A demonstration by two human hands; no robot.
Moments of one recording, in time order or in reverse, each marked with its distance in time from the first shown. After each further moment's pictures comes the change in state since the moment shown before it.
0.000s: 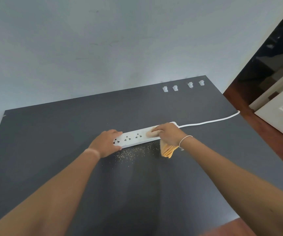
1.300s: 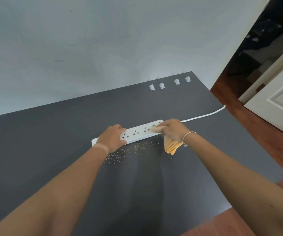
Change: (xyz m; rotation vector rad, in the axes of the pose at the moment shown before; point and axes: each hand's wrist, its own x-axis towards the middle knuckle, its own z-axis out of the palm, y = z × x) left_hand 0.030 0.062 0.008 0.087 0.021 0.059; right_hand -0.015 0.045 -0.032 0.260 0.115 0.128
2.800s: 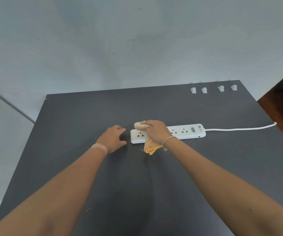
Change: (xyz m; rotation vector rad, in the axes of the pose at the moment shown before) left_hand -0.074 -0.107 -0.007 -0.155 0.048 -0.245; right_hand -0.007 -0.115 0.125 -0.010 -0.197 -0.251
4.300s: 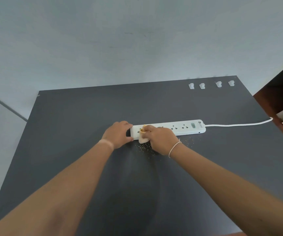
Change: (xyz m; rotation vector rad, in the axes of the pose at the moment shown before) left_hand 0.016 0.018 0.008 0.082 0.020 0.118; right_hand -0.006 0.041 0.011 -0.902 -0.011 -0.384
